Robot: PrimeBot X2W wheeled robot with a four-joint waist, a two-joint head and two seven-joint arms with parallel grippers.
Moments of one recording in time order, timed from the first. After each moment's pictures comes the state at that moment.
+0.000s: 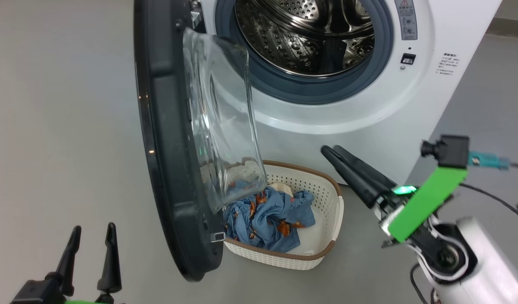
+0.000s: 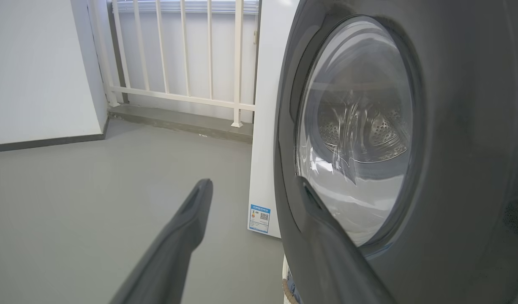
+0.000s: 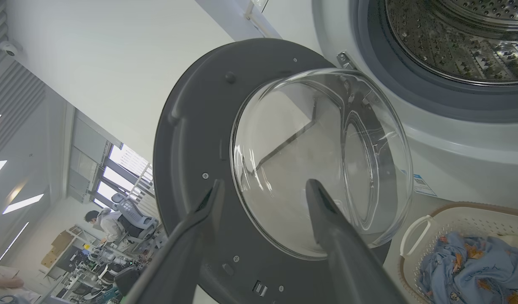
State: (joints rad) left arm 0.00 0.06 0.03 0.13 -0.24 -0.13 -0.25; right arm -0.37 -0.28 0.35 0.00 1.27 0.13 0.28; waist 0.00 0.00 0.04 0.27
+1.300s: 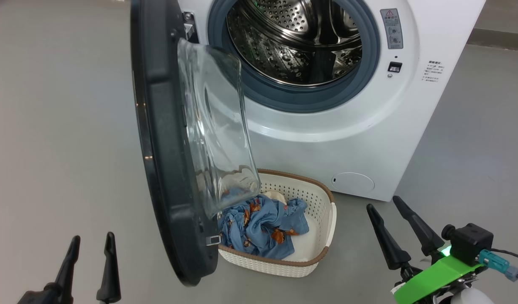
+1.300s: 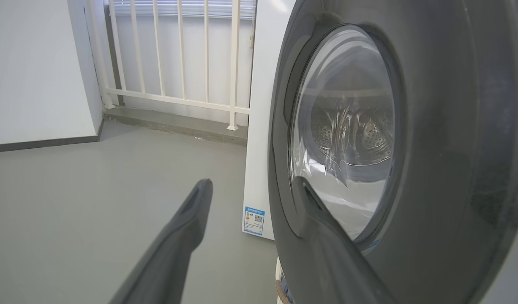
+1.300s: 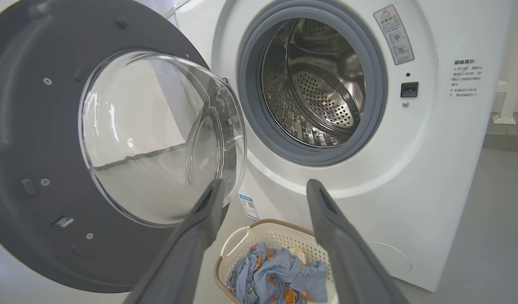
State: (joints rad) left arm 0.04 0.06 0.04 0.11 -0.24 -0.13 -0.25; right arm -0.12 -0.28 0.27 0.17 0.54 0.13 -0.25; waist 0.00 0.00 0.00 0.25
